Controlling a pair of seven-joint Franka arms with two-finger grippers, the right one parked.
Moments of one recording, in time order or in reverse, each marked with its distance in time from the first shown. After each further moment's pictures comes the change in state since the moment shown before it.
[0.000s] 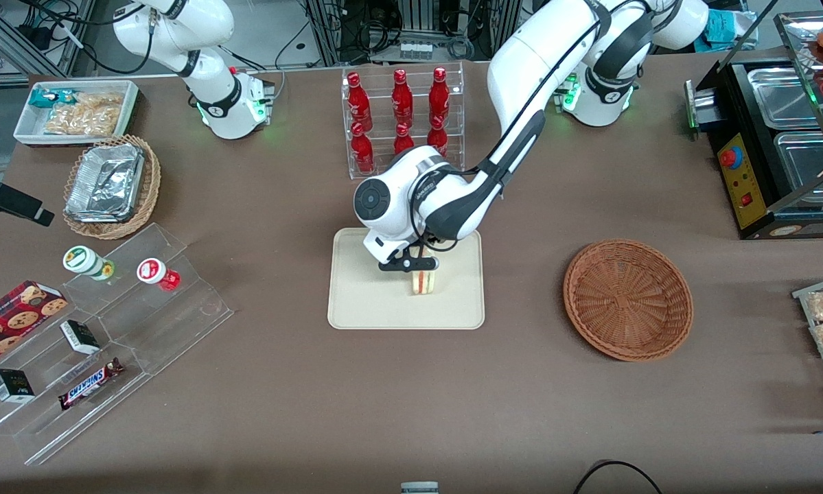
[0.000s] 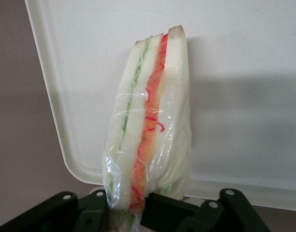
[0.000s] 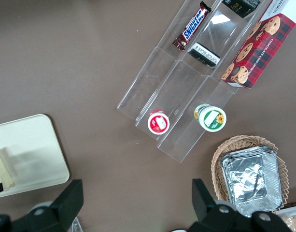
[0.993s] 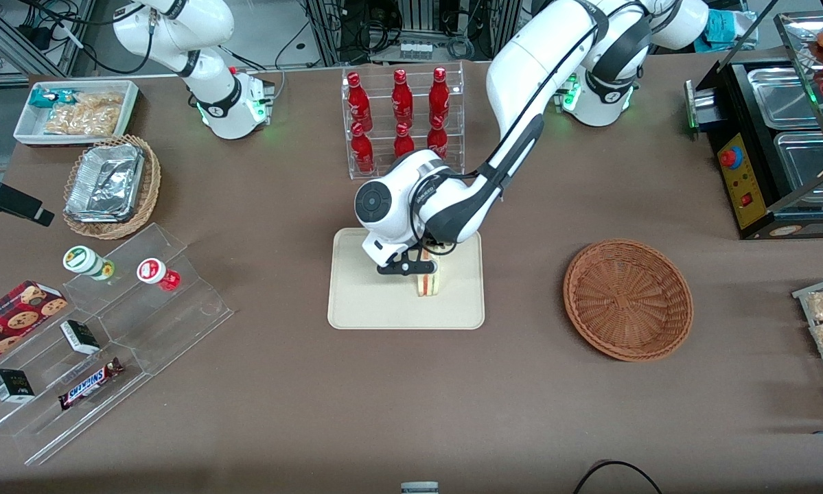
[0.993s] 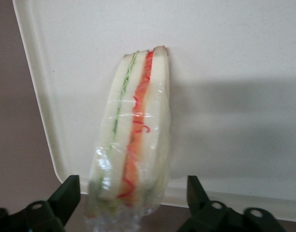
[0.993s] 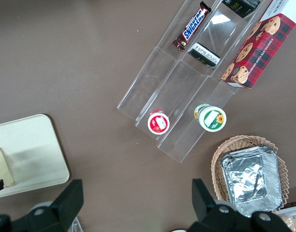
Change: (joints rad) arm 0.000 0.013 0.004 0.011 0.001 0.041 0.000
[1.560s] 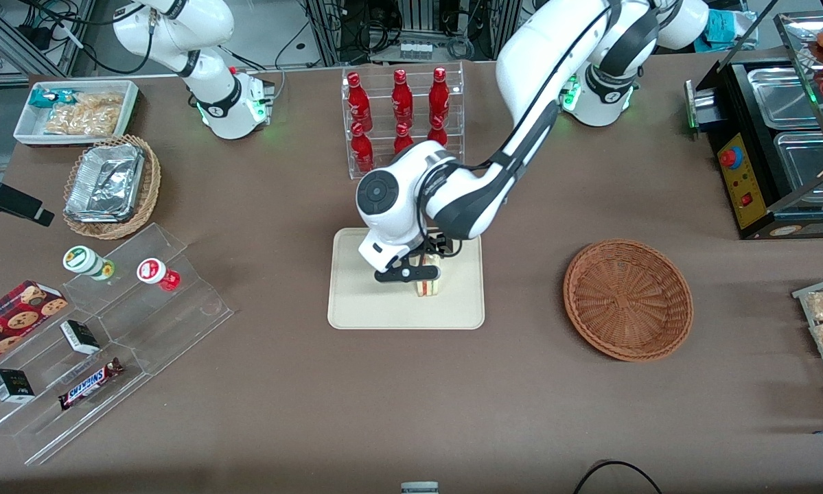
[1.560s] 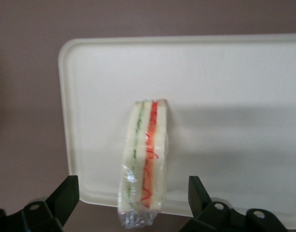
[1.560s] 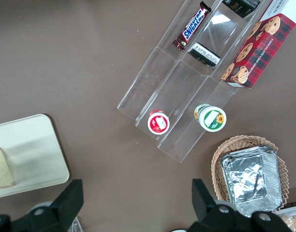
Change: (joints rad) arm 0.021 -0.074 0.042 0.093 0.001 -0.027 -0.001
